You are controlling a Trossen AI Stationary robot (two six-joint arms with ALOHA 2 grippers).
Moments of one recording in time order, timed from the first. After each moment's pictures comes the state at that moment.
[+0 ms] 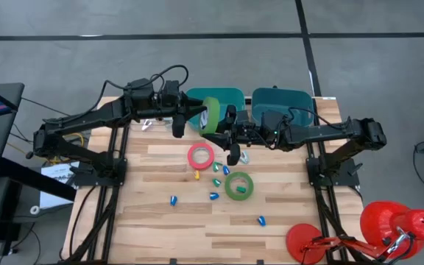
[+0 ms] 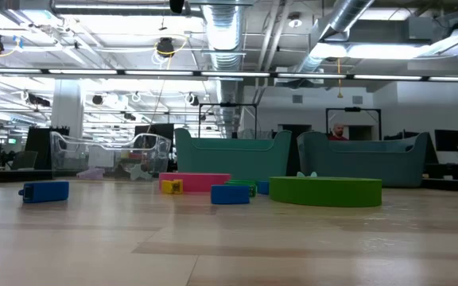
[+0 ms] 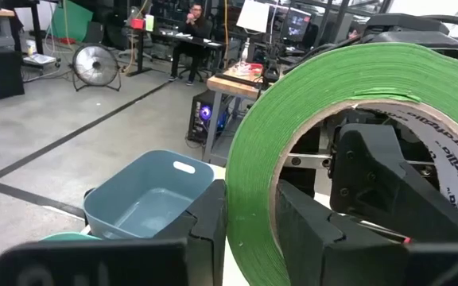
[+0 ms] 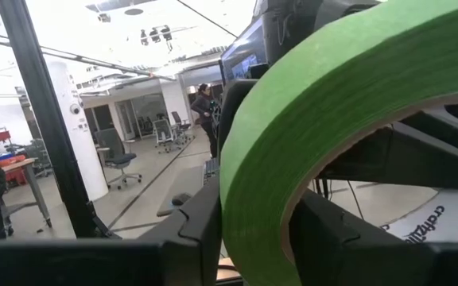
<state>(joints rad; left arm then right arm) 0.28 1.23 1.24 -0.09 0.09 -0.17 0.02 1.48 1.19 0.48 0.02 0.22</state>
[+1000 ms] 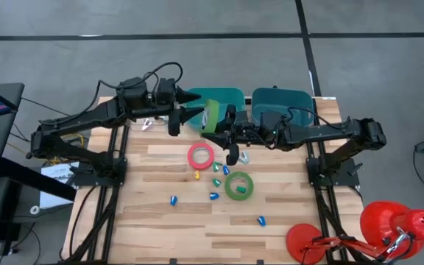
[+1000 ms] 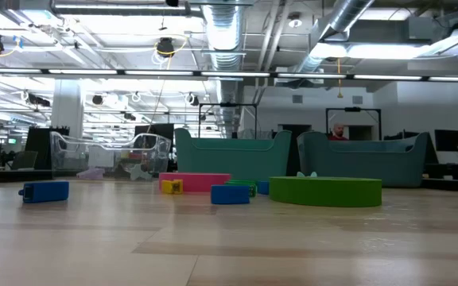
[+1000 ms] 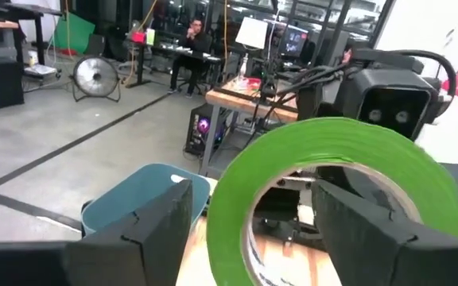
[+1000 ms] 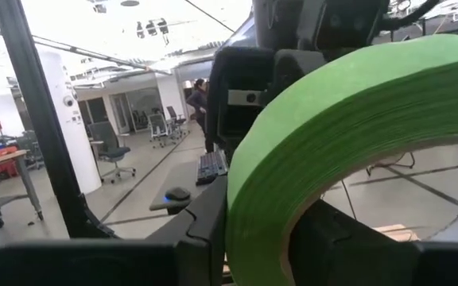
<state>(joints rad) 0.28 1.20 1.24 -0.08 0.08 -0.20 0.02 1.48 1.19 0.46 0.02 0.18</state>
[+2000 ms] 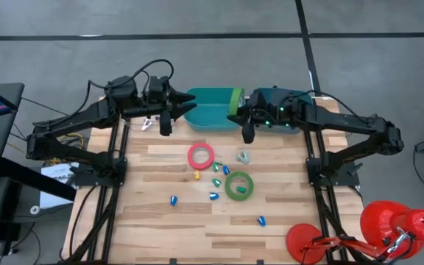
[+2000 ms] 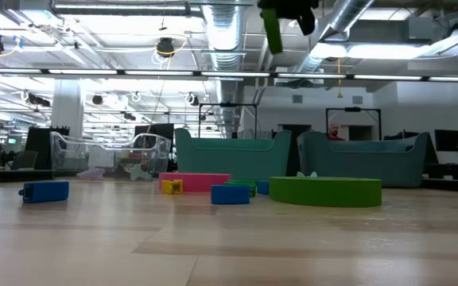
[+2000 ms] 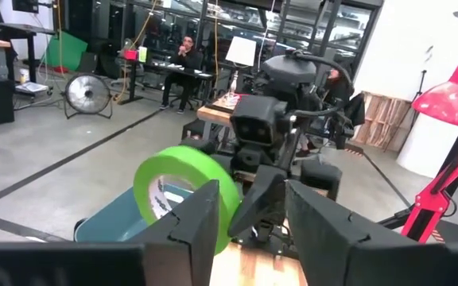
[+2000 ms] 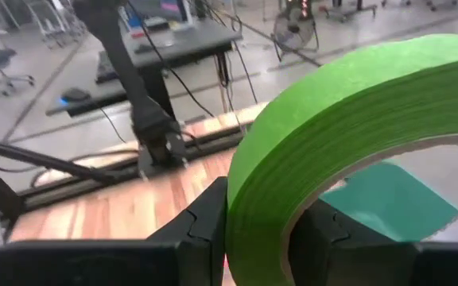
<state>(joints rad) 0.28 1.14 1.24 -0.08 0.10 -0.20 -0.20 1.27 1.19 -0.21 0.03 0.17</state>
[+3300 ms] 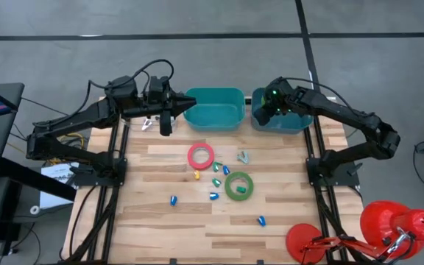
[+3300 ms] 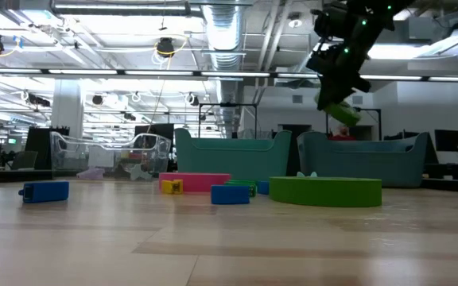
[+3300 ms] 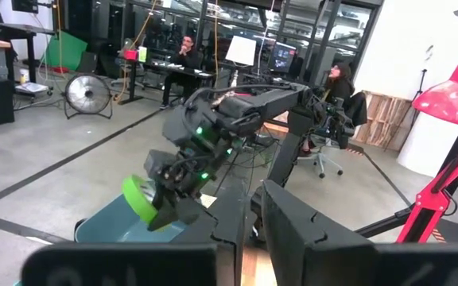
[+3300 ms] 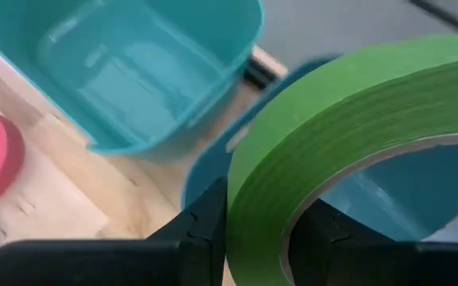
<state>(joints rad) 0.28 1.14 1.24 -0.08 0.10 -0.20 -0.62 1.30 1.08 -0.71 0.17 0.19</state>
